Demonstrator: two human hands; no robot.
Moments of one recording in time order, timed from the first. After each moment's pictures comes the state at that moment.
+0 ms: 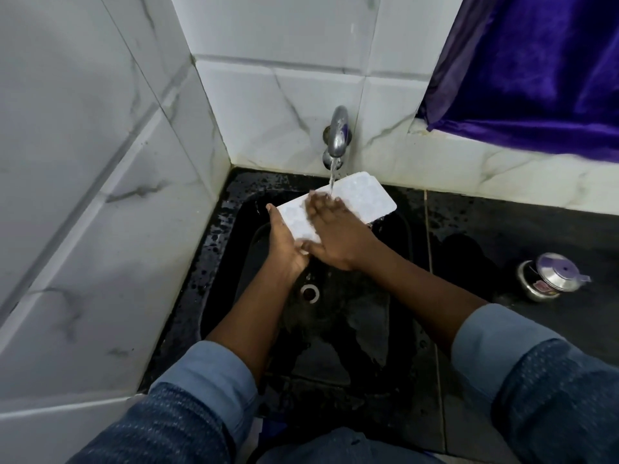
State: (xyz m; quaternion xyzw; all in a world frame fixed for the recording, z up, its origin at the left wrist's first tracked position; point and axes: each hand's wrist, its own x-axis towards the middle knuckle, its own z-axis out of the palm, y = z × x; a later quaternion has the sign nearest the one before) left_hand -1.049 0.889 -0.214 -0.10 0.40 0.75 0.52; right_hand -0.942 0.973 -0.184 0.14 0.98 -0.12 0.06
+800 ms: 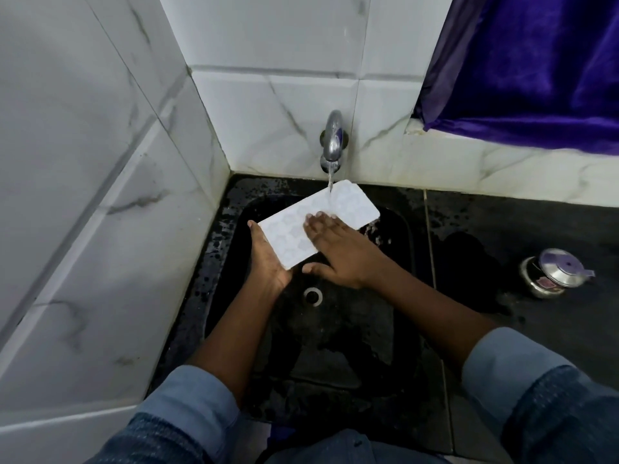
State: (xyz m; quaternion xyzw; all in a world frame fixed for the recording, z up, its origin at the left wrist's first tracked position) left_hand -1.064 0.851 -0.229 -0.08 0.47 0.74 0.47; right_hand -0.913 0.964 -0.200 0.11 0.99 -0.10 0.04
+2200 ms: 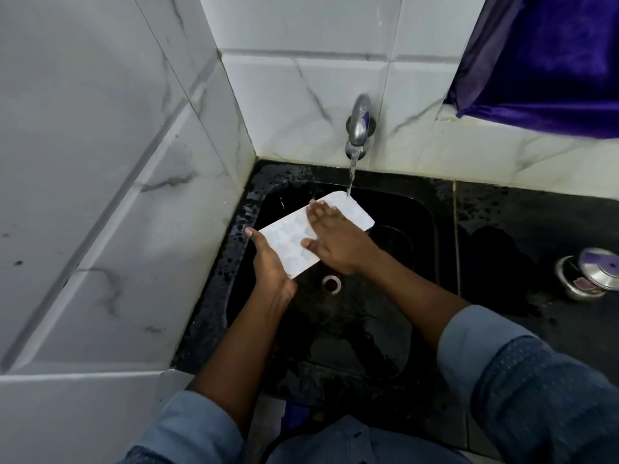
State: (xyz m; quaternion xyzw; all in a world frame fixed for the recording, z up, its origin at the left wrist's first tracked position) left_hand -1.043 0.804 -0.221 -0.15 0.55 0.72 0.39; right_hand -0.952 0.940 -0.204 0.11 0.97 -0.20 0.03
